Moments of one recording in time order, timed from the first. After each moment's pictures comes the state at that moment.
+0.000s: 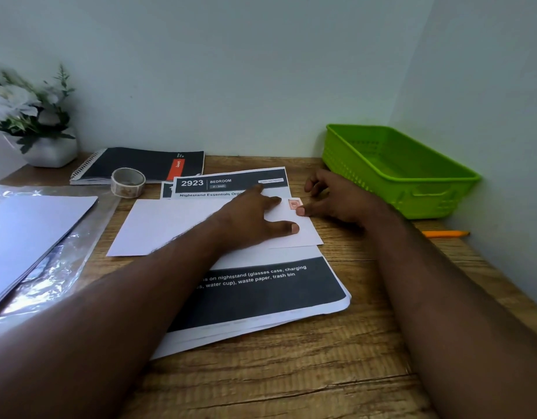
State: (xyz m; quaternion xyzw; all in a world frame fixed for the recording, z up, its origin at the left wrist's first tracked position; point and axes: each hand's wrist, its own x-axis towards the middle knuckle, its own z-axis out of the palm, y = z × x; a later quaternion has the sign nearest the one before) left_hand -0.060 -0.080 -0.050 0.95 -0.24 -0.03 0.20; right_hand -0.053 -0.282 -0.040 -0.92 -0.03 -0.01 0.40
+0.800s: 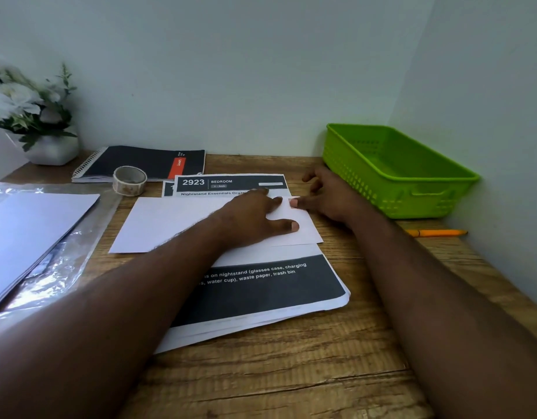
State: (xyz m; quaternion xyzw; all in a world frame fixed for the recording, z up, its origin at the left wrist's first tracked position) left_hand -0.063 -0.081 -0.048 0.95 -0.25 -0.05 0.17; right_hand -0.044 -0.270 -0.052 -0.92 0.00 -0.09 0.38
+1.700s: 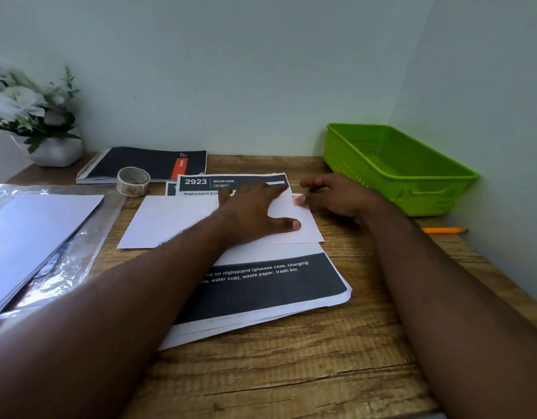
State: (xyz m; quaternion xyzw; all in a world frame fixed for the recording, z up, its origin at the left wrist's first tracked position) left_hand -0.052 -0.078 -0.053 0.96 -0.25 0.03 0.11; right_hand -0.057 -0.276 -0.037 -0.90 0.00 0.02 0.43
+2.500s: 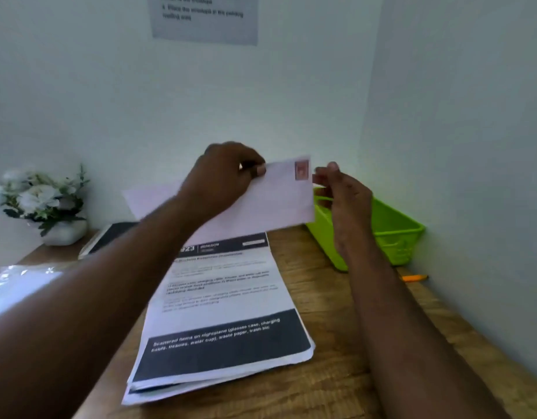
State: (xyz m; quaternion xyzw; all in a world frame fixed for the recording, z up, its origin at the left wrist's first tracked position) left_hand -0.062 -0.080 0.094 0.82 -0.33 0.36 0.29; right_hand -0.089 -0.277 0.036 -0.57 -0.02 -0.37 0.73
